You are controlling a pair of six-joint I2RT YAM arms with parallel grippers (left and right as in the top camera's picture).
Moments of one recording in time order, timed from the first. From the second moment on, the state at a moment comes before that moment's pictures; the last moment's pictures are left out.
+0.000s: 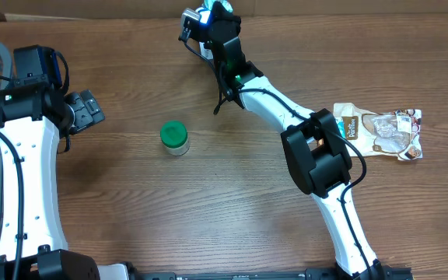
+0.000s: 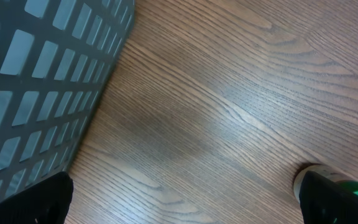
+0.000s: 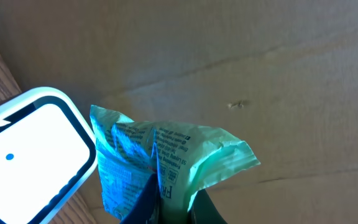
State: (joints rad) left arm 0.21 1.54 1.51 -1.17 -0.19 -0.33; right arm 0.53 2.48 1.97 0.38 0.44 -1.17
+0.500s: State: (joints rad) left arm 0.21 1.54 1.51 -1.17 -0.19 -0.33; right arm 0.58 2.25 1.97 -0.03 0.47 -0.71
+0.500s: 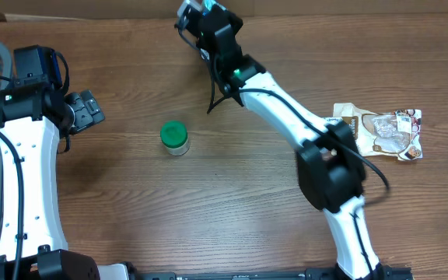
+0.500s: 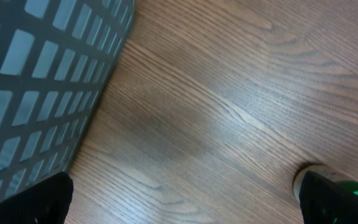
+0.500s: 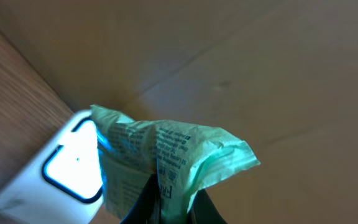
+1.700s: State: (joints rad) left arm 0.21 1.54 1.51 -1.17 -0.19 -0.33; right arm -0.32 1.79 1.48 -1.10 -0.03 0.57
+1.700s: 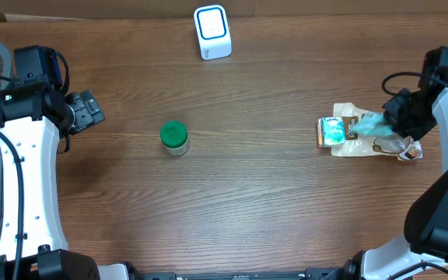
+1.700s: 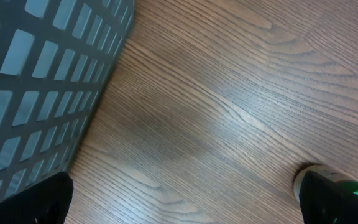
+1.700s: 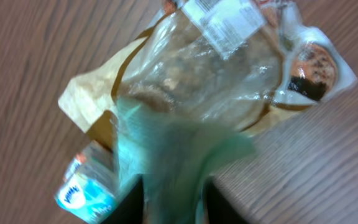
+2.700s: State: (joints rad) left arm 0.21 1.54 1.51 -1.17 -0.19 -0.33; right arm 0.58 1.91 1.92 -0.92 -0.23 0.29
